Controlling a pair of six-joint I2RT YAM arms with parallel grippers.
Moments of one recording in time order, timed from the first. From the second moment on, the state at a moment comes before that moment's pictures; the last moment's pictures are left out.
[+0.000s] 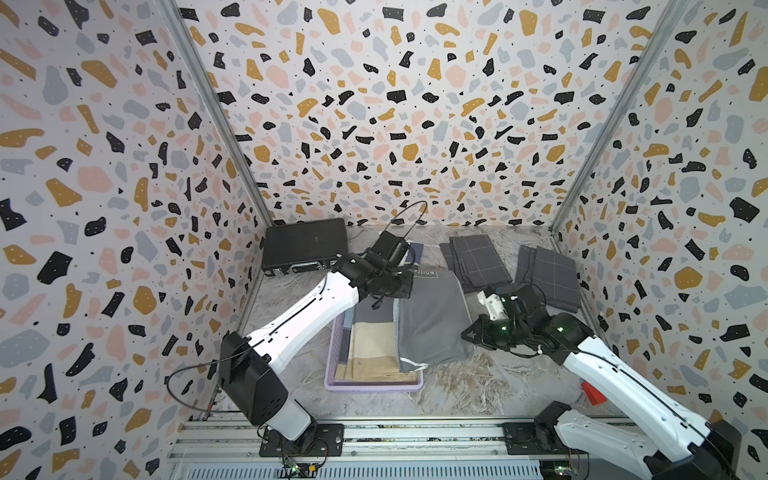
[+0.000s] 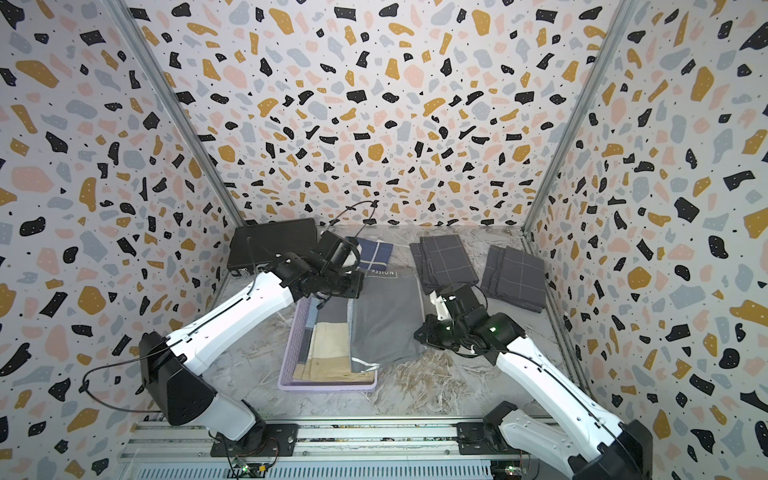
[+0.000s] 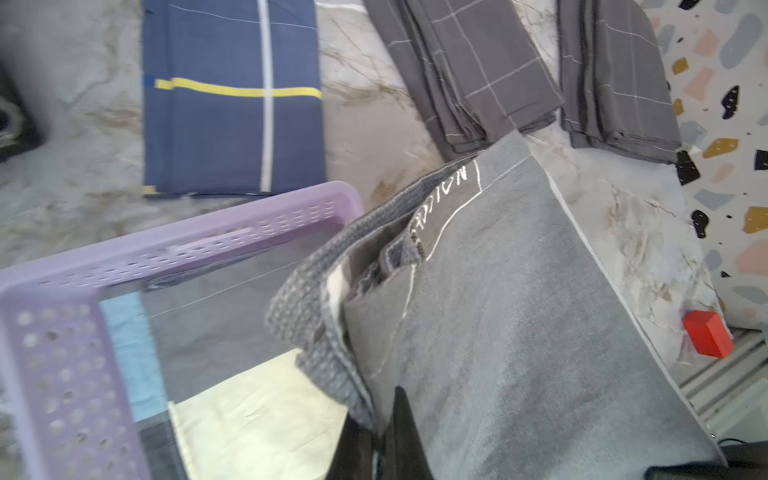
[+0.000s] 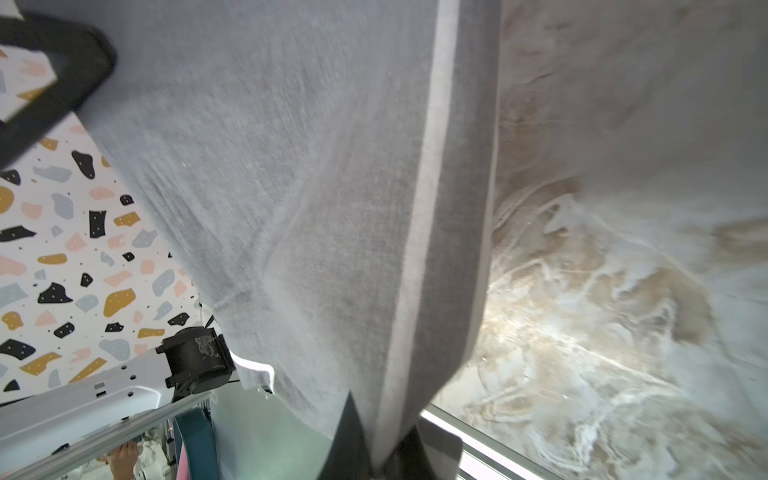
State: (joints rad) left arm -0.64 1.53 1.50 -0.91 0.02 -0.39; right arm 0.67 1.05 0.92 -0.75 -0.36 0.78
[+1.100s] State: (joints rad) left arm -0.37 1.60 1.24 -0.84 -0.04 -0.19; right arm 1.01 1.65 1.03 -0.37 -0.22 0.85
